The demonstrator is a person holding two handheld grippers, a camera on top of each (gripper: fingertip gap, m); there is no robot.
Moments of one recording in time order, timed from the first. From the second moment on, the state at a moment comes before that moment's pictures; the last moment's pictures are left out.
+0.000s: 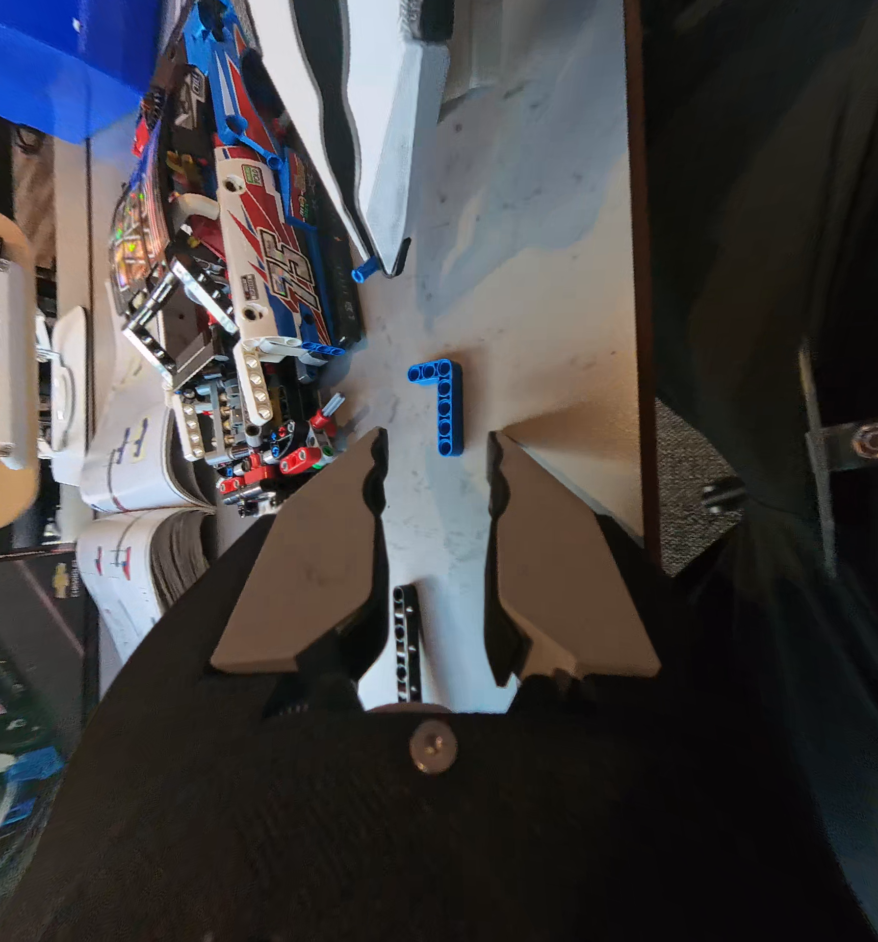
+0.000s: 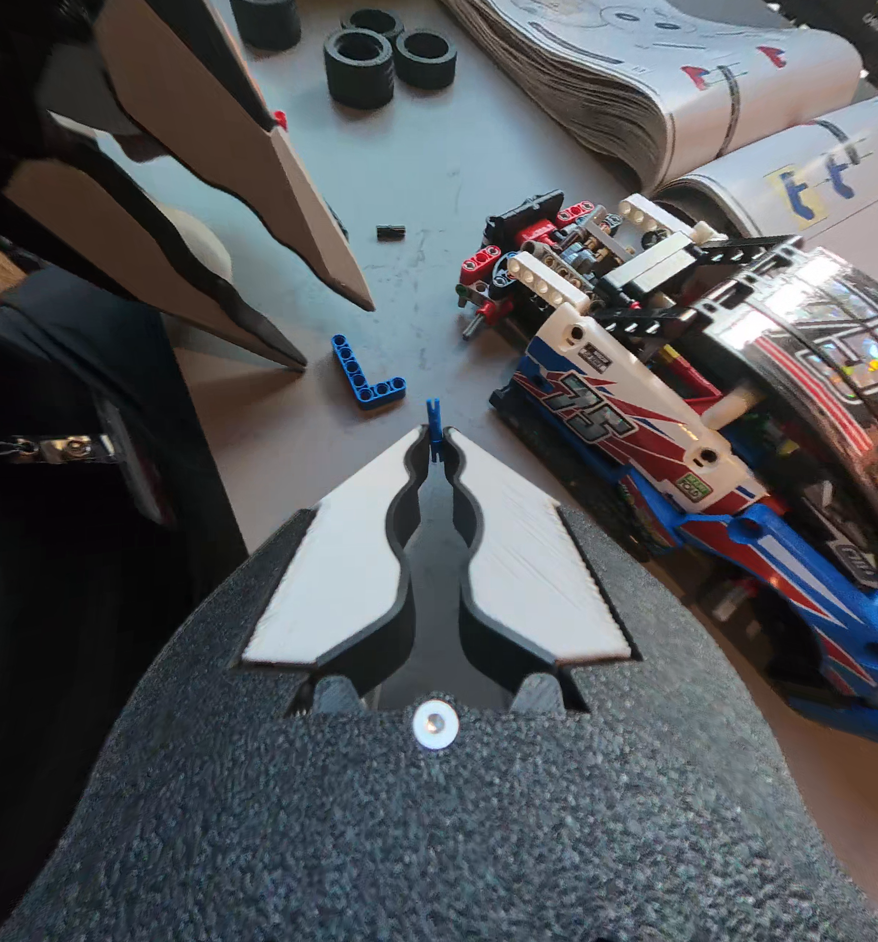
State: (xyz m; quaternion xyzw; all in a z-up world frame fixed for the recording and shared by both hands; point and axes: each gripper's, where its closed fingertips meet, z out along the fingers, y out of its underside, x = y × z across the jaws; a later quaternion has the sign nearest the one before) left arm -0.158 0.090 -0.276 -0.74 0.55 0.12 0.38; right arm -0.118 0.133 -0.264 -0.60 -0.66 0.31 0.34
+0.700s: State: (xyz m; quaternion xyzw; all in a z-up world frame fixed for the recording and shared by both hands) left arm -0.144 0.106 -0.204 -0.74 0.39 0.04 0.55; right arm -0.146 0.100 -0.177 -0.57 -0.43 0.67 0.19
